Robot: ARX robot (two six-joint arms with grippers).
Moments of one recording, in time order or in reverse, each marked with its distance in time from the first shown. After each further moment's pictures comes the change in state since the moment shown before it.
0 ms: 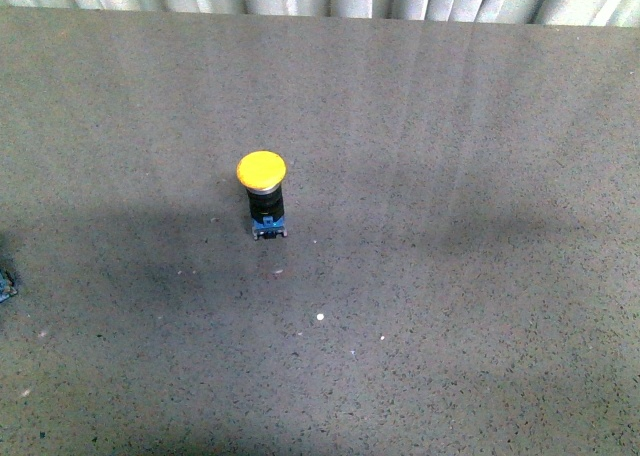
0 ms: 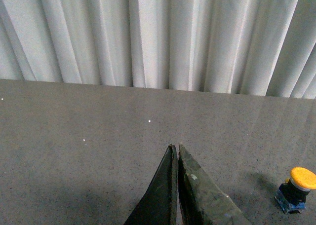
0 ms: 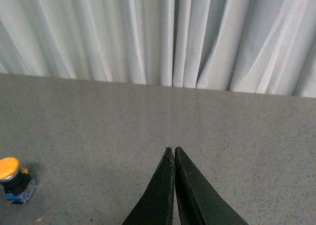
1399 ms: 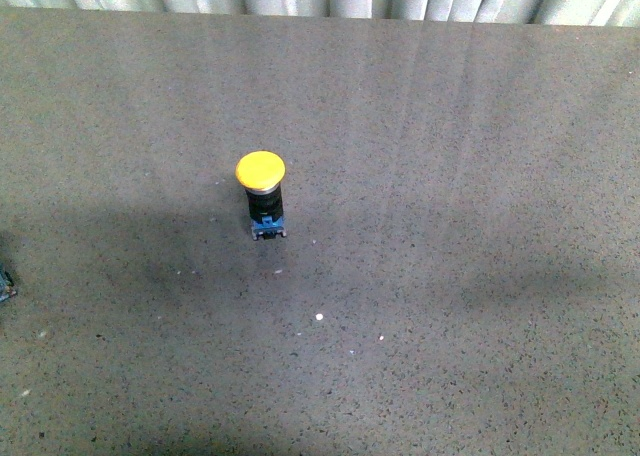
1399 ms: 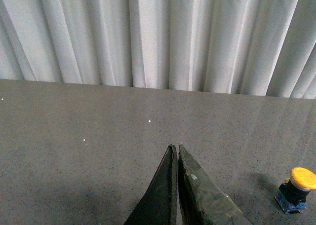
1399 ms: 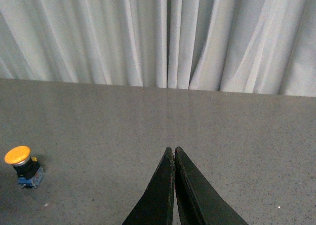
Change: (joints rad) left arm 0.000 0.000 0.000 0.000 0.000 0.000; right arm -0.098 -0.716 -0.057 -0.628 -0.095 0.000
